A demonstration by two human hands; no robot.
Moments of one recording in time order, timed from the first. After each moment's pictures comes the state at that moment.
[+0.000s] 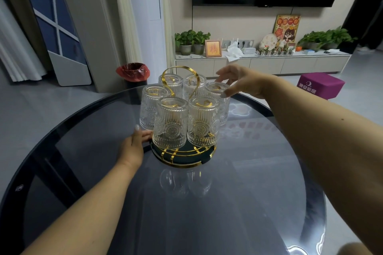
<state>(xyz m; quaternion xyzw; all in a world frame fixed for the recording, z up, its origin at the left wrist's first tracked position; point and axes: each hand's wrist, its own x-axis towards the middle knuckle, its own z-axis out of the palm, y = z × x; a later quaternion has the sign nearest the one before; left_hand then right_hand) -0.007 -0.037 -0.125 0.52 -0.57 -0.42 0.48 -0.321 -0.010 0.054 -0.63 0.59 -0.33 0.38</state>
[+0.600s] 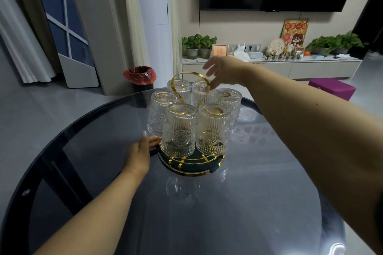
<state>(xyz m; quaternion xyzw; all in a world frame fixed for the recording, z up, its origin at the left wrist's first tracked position) -0.005 -0.041 -0.130 0.51 -0.57 -0.43 0.48 -0.267 -0.061 0.085 -0.70 0.65 -0.22 0.18</state>
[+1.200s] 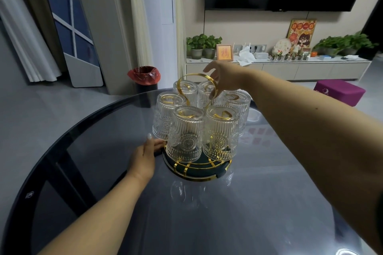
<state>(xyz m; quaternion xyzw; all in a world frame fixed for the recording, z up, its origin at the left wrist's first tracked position) -0.004 -0.044 -0.133 0.50 -0.57 -0.44 0.48 -0.257 -0.079 0.075 -0.72 0.65 -0.17 0.16</state>
